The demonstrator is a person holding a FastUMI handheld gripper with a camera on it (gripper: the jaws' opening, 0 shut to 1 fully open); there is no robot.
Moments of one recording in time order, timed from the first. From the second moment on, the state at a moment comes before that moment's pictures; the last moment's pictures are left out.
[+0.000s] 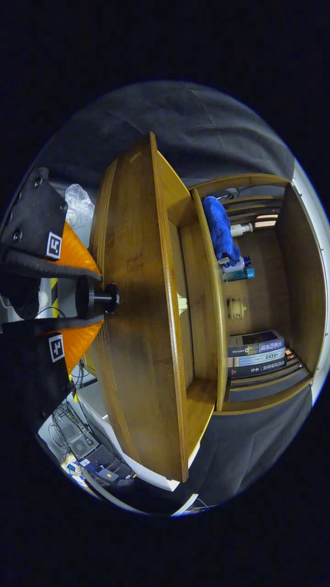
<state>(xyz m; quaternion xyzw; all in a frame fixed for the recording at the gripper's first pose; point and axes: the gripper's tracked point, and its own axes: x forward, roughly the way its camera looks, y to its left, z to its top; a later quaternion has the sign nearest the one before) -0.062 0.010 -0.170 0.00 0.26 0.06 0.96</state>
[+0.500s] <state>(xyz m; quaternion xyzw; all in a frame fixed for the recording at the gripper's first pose) -0.064 0.017 -0.118 0.04 0.23 0.07 0.97</state>
